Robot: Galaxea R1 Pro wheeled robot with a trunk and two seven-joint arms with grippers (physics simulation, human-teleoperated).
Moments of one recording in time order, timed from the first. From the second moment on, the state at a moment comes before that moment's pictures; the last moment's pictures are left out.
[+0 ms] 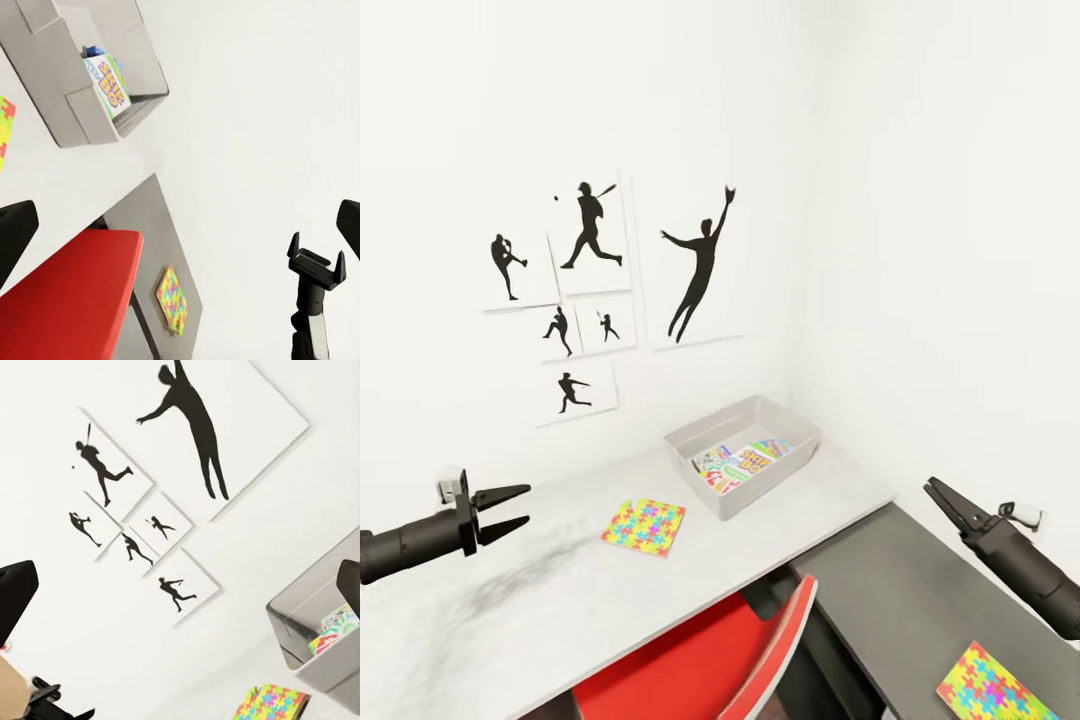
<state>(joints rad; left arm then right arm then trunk) -0.37 0.66 0.02 -1.15 1.34 1.04 -0.60 -0.23 -0.09 -0.66 -1.54 -0.63 0.80 1.05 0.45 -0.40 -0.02</state>
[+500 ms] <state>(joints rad) -0.37 0.66 0.02 -1.16 1.34 1.04 -0.60 -0.23 -0.10 -0.67 -1.53 -0.63 0.80 1.03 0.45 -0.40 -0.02</state>
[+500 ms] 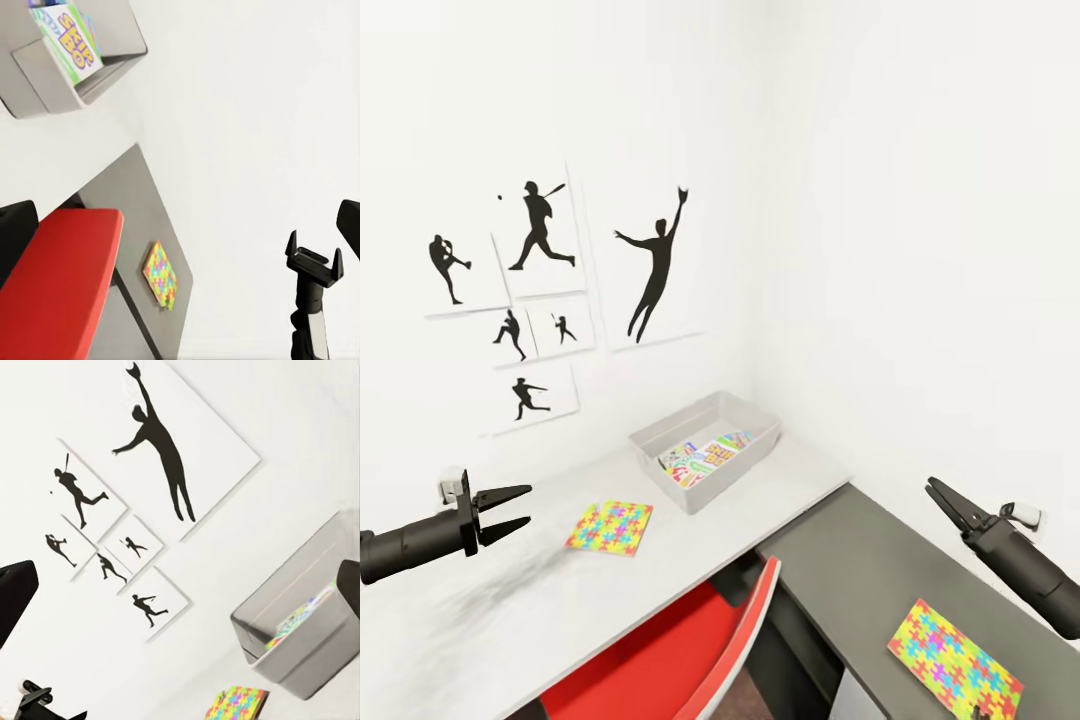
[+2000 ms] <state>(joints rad) -0.37 0.66 0.02 -1.16 1.34 1.04 -0.60 -0.23 -0.10 -0.67 -1.53 -0.64 0.80 1.00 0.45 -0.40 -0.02</state>
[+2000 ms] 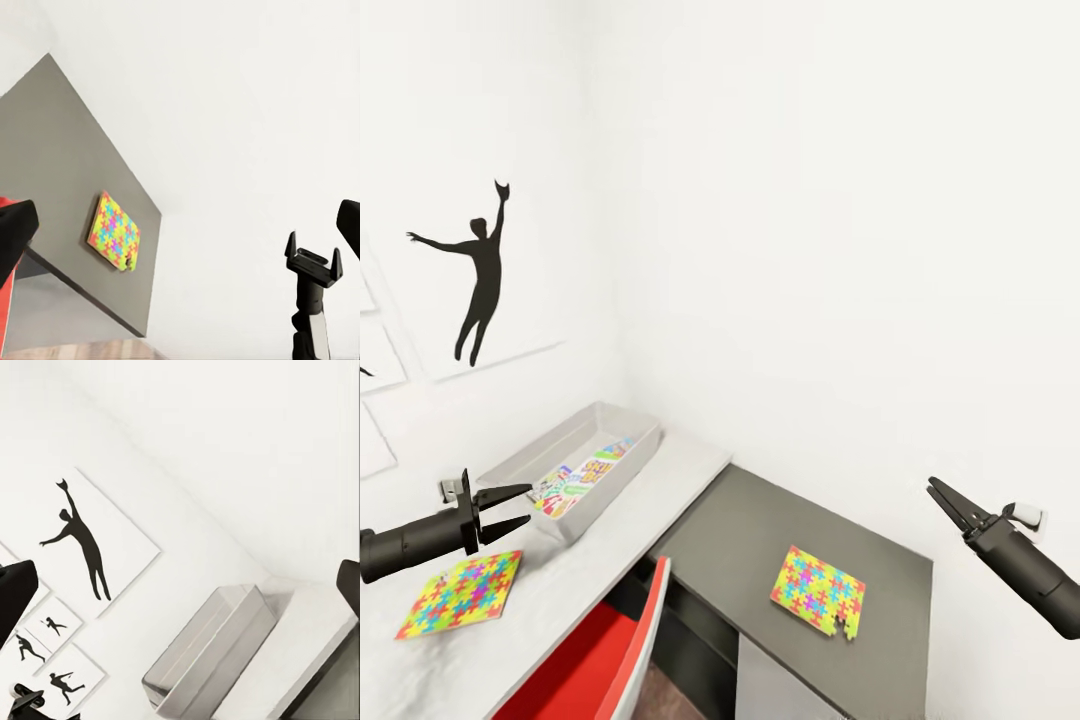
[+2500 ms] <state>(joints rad) -0.38 0.61 -0.03 -1.16 1.34 1.04 -0.59 -0.23 -0.10 -0.67 -1.53 -0.64 0.80 0.97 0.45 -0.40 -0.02</state>
